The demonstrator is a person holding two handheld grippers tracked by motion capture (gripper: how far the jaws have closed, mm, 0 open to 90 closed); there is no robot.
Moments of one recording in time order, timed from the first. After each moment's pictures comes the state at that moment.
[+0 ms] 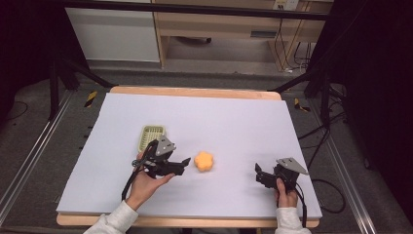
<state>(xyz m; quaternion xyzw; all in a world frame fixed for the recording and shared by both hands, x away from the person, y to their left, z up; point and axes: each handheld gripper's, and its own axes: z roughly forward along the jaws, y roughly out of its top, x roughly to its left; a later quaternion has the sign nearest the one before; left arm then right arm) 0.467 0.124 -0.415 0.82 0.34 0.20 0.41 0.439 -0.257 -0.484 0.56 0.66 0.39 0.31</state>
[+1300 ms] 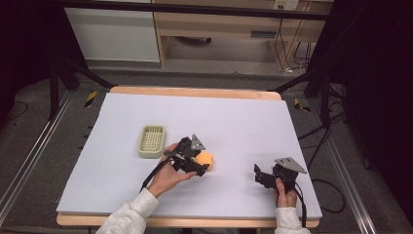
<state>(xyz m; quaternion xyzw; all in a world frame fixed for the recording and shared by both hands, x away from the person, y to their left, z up) 0.497 0.057 -0.434 0.89 0.28 0.15 0.32 0.441 -0.255 -0.486 0.56 0.66 0.39 0.31</state>
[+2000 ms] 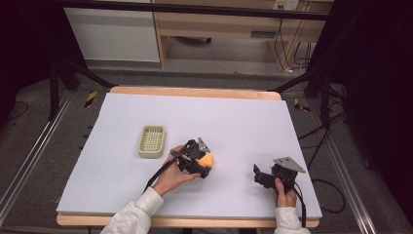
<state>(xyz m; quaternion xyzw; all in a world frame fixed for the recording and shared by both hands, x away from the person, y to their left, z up) 0.506 0.044 -0.452 0.91 0.27 0.13 0.28 0.442 -0.254 -0.486 0.56 0.67 0.38 0.30</state>
